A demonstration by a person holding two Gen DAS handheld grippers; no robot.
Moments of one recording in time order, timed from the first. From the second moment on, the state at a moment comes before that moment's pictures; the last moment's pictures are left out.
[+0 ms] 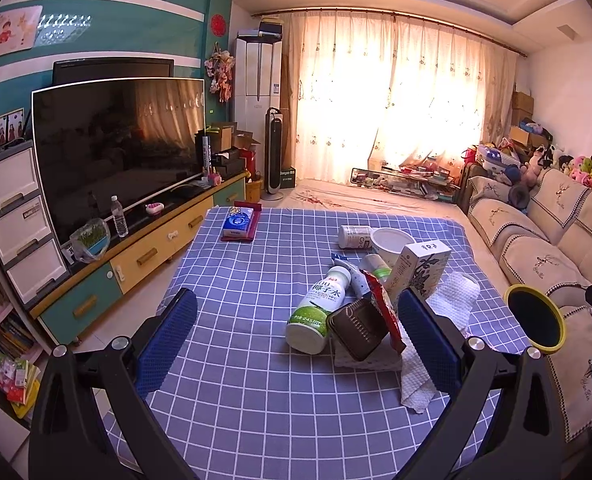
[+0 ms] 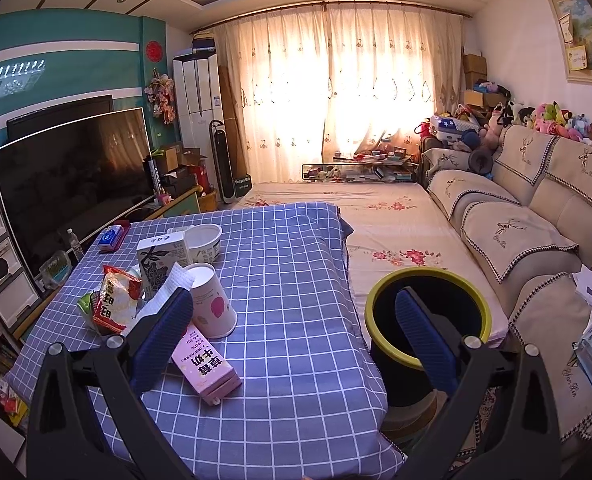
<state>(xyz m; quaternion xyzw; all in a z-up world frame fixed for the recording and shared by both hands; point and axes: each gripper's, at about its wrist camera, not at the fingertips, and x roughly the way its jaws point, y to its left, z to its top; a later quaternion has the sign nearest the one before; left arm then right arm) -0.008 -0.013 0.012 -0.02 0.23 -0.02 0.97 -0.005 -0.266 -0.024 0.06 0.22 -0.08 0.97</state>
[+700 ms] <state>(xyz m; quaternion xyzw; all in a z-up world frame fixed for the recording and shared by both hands) -0.005 -0.017 0.009 -0.02 0.24 -0.02 0.97 -0.001 -0.267 -0.029 0.06 0.23 -0.08 0.97</state>
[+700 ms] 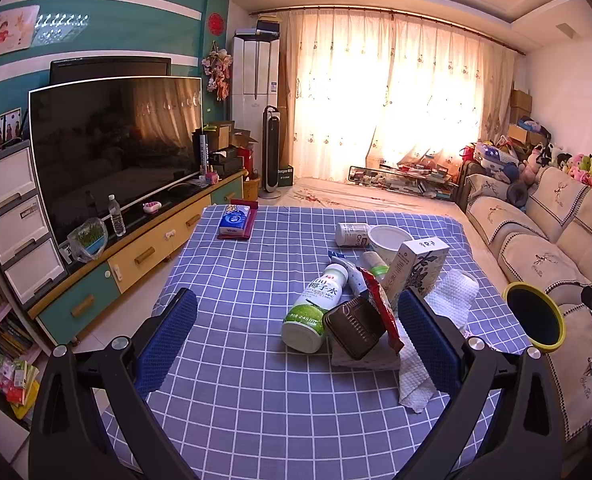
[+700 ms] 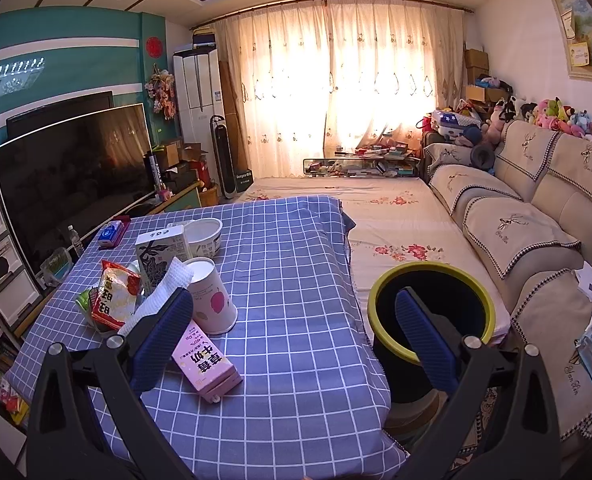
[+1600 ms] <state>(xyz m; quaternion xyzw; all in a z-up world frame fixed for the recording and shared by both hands) -0.003 -0.021 0.005 -0.01 0.24 -0.02 0.97 0.001 -0.268 -0.032 0.06 0.23 -0.08 0.97</state>
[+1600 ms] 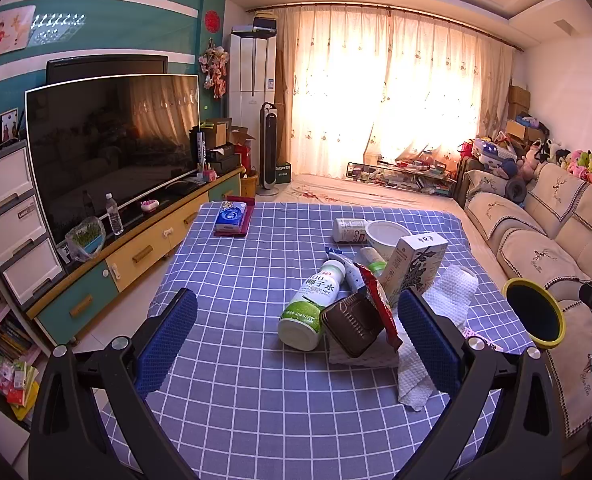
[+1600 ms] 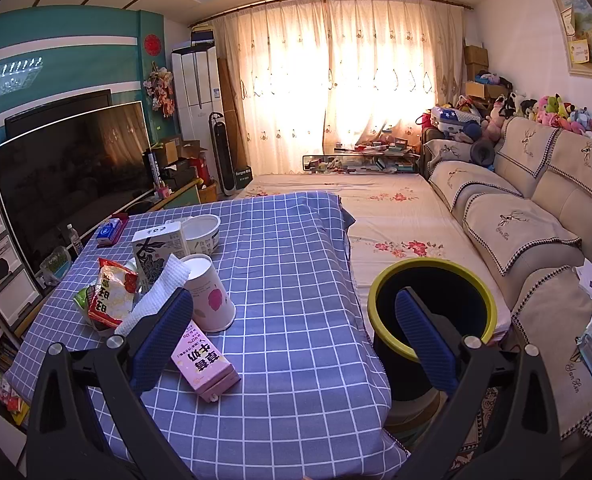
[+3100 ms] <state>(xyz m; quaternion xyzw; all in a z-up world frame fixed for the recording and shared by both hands) 0.278 0.027 -0.056 -0.02 0.25 0.01 0.97 0.136 -0.171 -0.104 0.05 0.38 0.09 0.92</state>
